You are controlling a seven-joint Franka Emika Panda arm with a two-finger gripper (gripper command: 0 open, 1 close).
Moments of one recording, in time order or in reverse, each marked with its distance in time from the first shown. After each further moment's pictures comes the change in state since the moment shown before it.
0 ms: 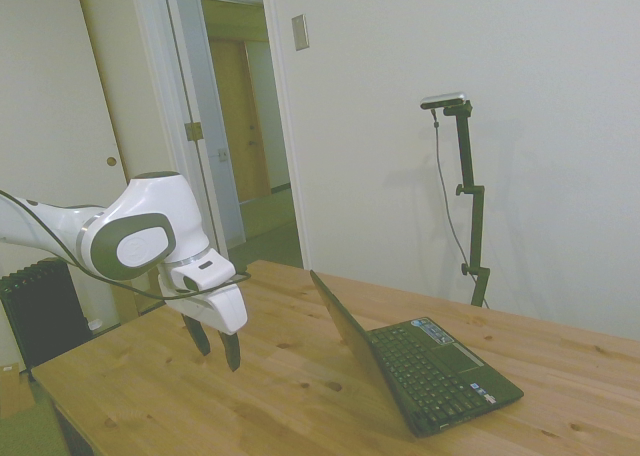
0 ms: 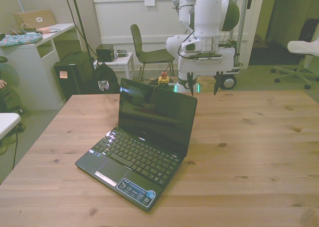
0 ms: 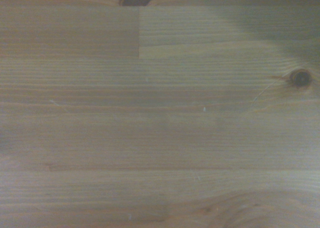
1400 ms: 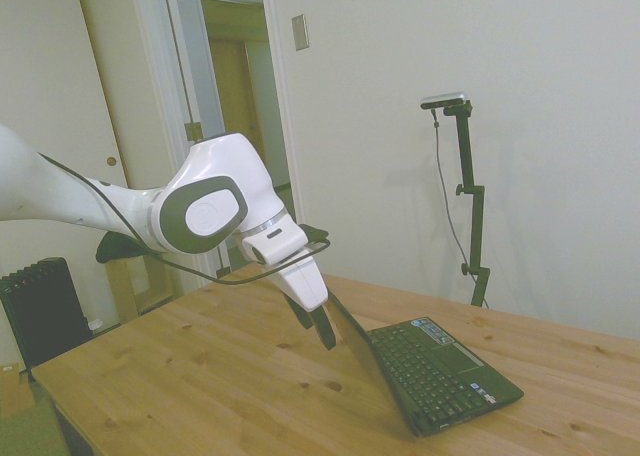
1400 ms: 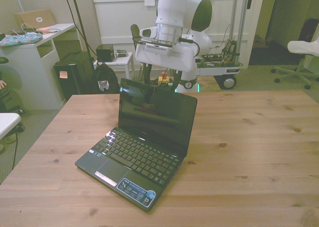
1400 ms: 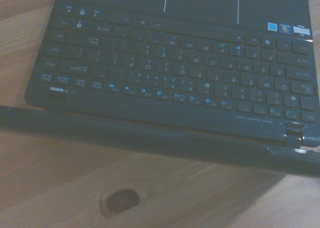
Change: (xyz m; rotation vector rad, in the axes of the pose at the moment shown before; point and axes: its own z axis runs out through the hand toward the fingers) arm 0.150 0.047 -0.048 0.005 0.250 0.401
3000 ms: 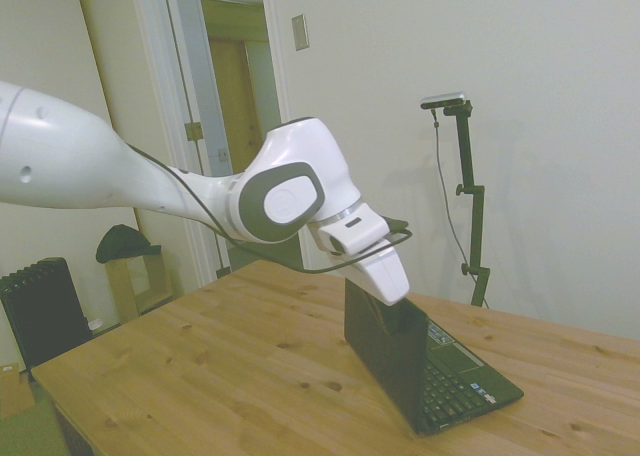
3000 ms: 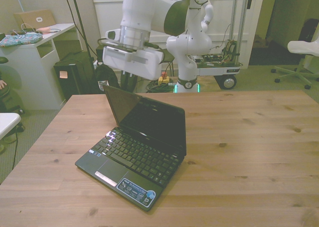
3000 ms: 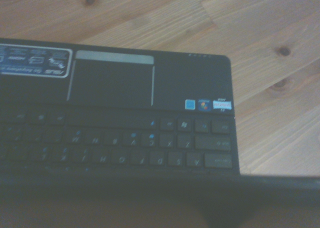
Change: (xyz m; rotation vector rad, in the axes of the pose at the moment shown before) arm 0.133 -0.017 0.043 -0.053 0.041 0.095
